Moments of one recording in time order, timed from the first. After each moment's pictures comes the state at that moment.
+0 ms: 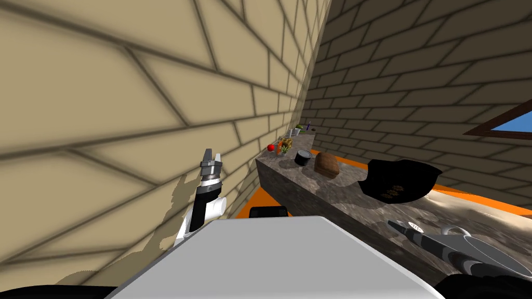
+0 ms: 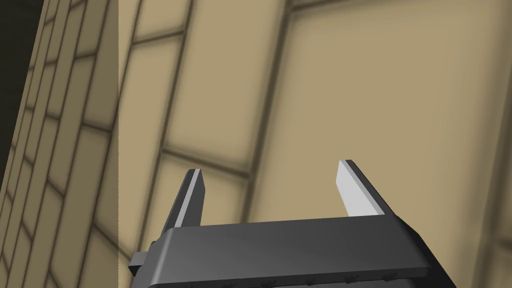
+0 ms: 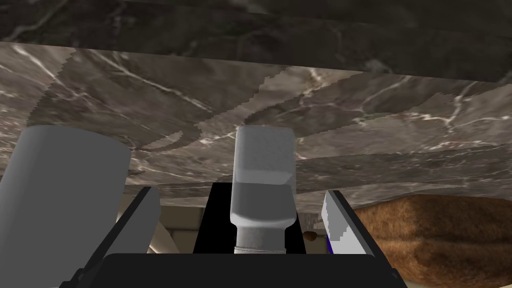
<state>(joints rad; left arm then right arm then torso) 0.47 -0.02 0.07 -2.28 -0.11 -0.41 -0.01 1.23 -1.16 -0.27 -1.56 0.07 -0.03 -0.05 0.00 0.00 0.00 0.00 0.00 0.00</state>
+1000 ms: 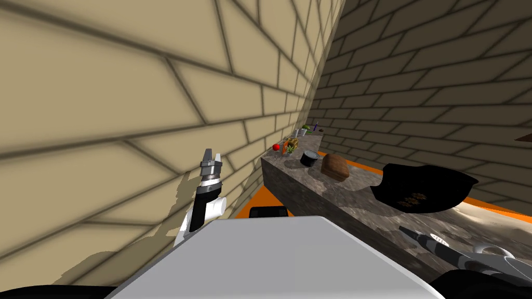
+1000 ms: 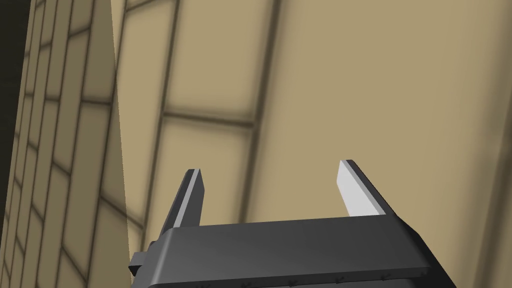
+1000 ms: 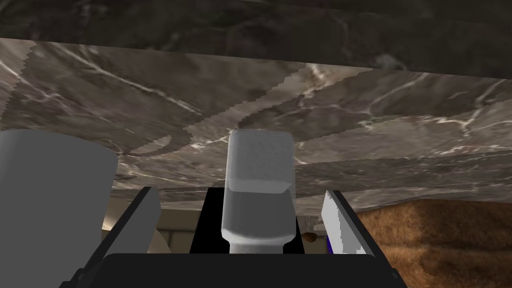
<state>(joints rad) 0.47 -0.02 0.07 -2.28 -0.11 -0.41 -0.01 1.13 -1.16 -0.22 -1.37 0.26 -0.10 -0.28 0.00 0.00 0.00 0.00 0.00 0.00</state>
